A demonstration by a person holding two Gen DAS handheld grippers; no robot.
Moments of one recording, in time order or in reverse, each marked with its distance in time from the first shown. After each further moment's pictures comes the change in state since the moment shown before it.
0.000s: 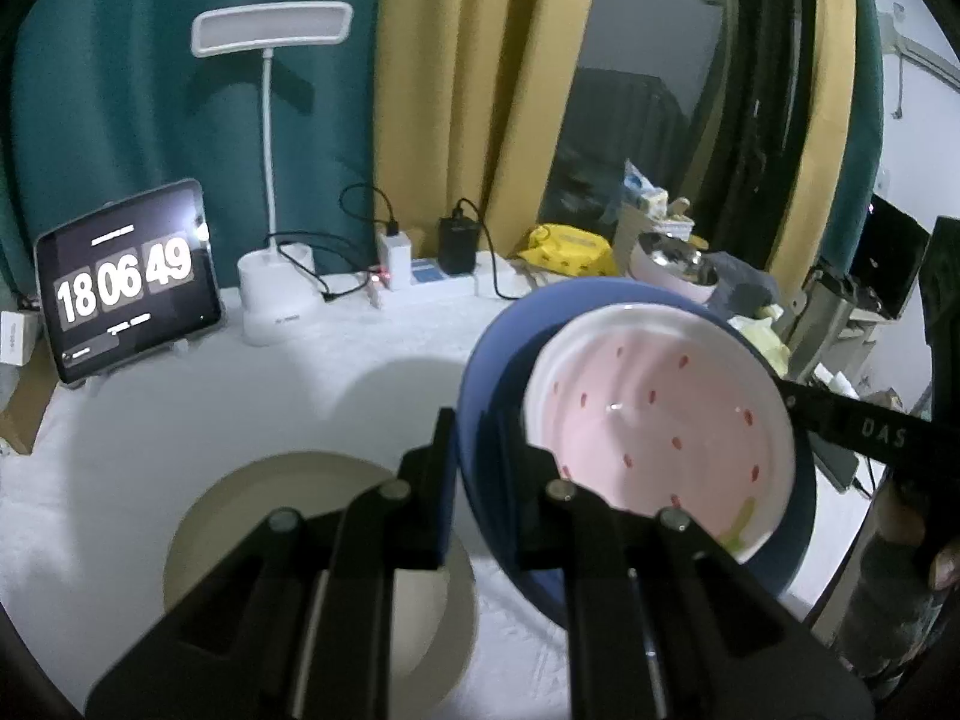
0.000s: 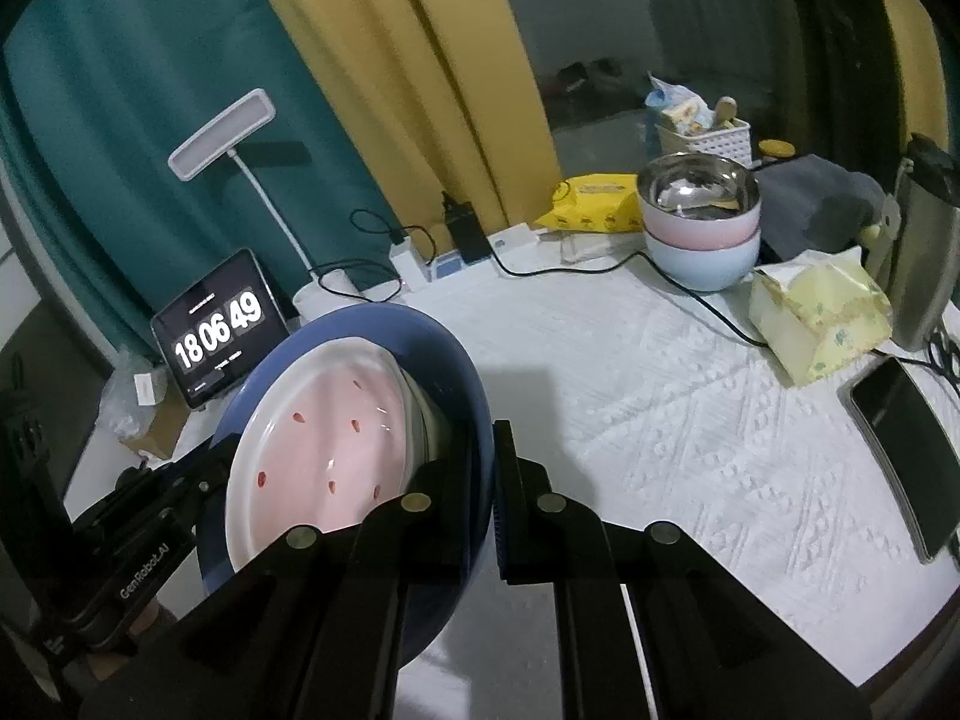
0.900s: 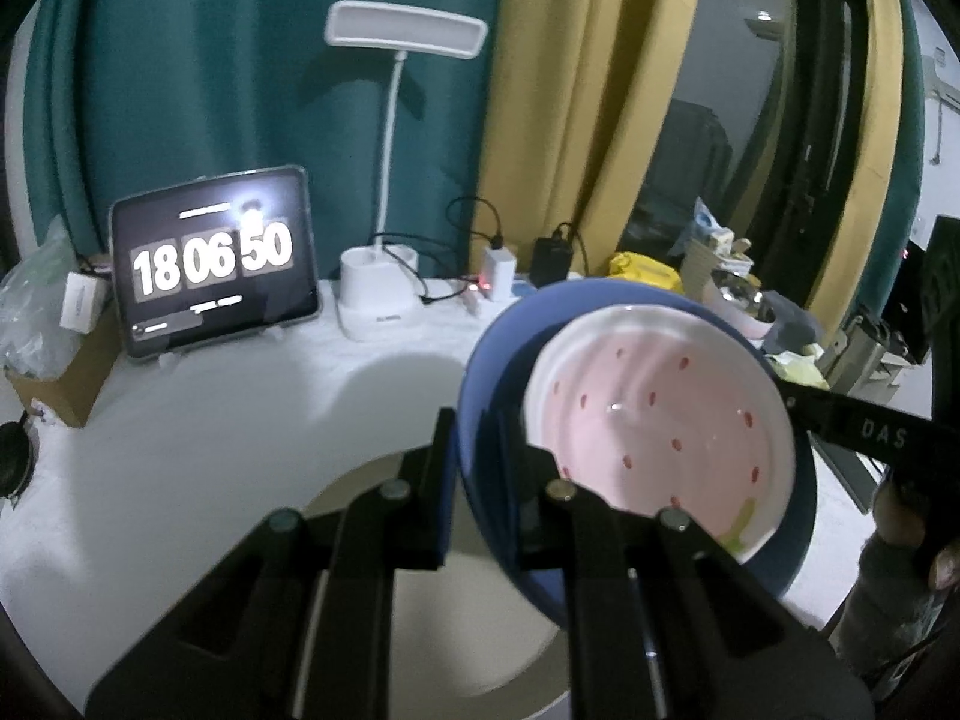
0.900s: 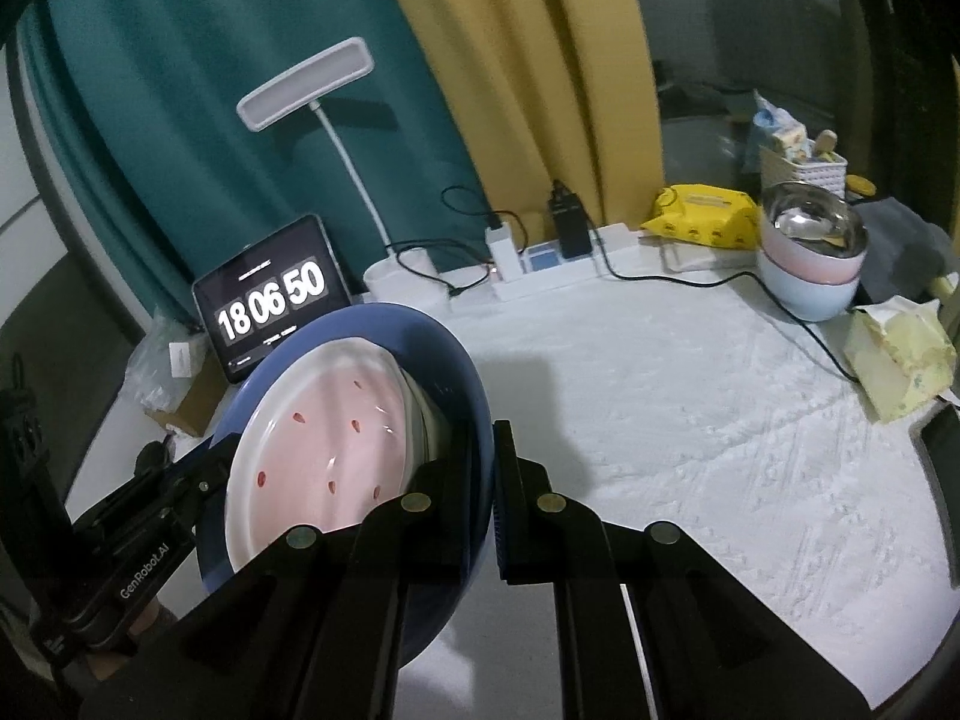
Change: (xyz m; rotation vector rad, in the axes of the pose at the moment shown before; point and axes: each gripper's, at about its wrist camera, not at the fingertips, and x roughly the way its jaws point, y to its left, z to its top) left arm -0.033 0.080 -0.007 -0.097 -0.037 0.086; right arm 0.033 0.084 0.006 -0.101 0.039 0.063
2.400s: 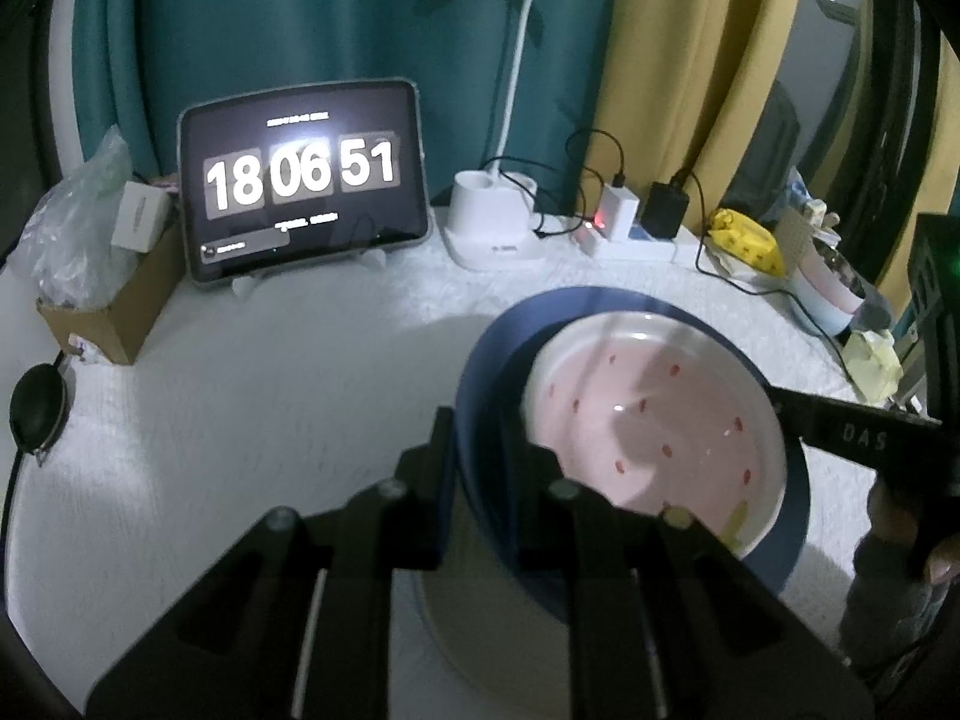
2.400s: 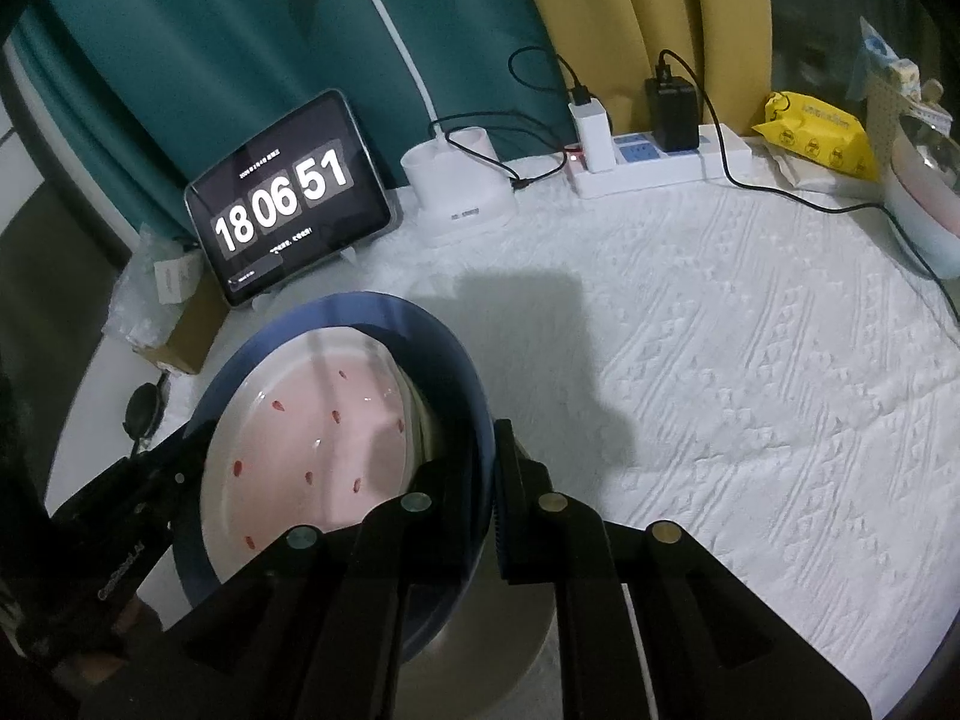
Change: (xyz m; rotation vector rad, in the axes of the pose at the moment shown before) left arm 0.031 0.073 -0.027 -0.065 0.126 0.133; right arm 0.103 0.046 -0.013 -0.025 0.214 0.056
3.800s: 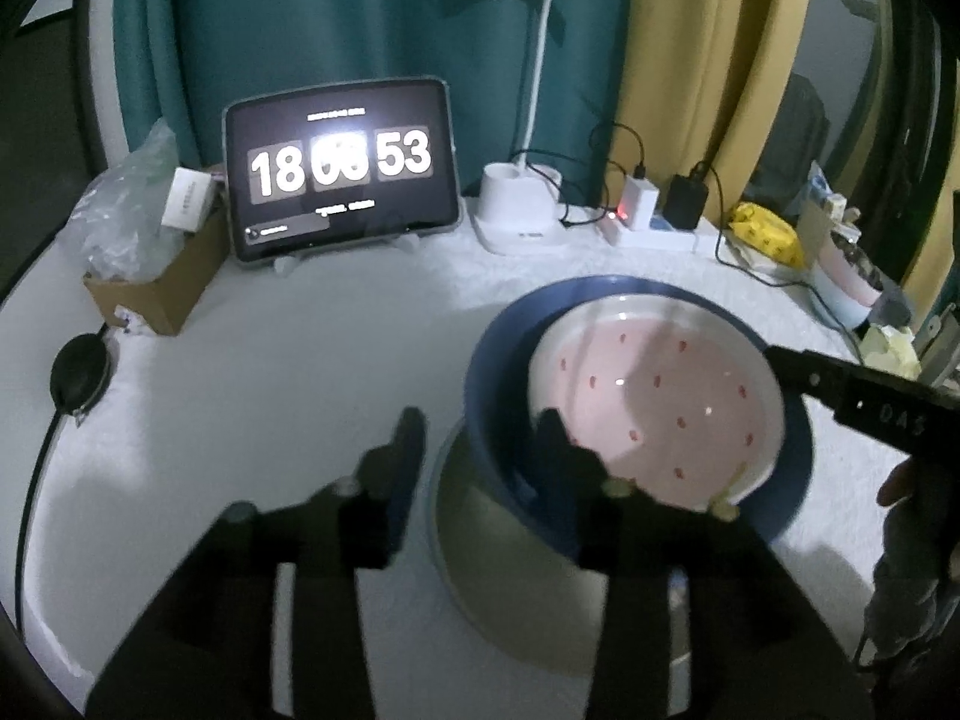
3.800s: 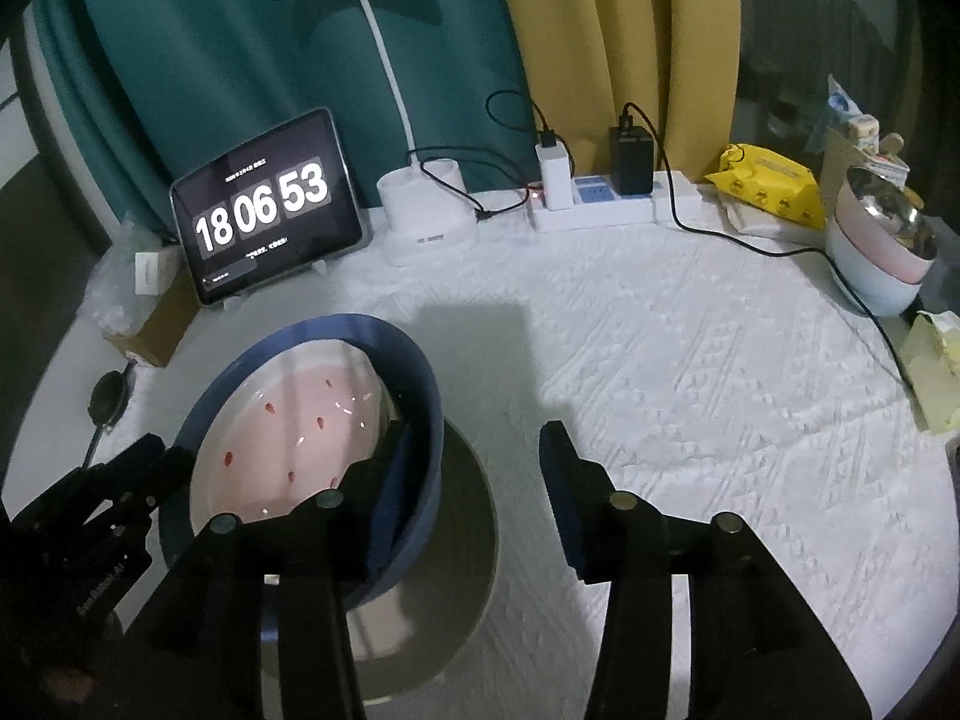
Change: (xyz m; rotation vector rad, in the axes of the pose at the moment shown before) left arm -0.029 -0.008 -0.017 -0.020 -0.003 0.084; right arm -0.030 0.001 -0.013 -0.072 -0.074 -0.125
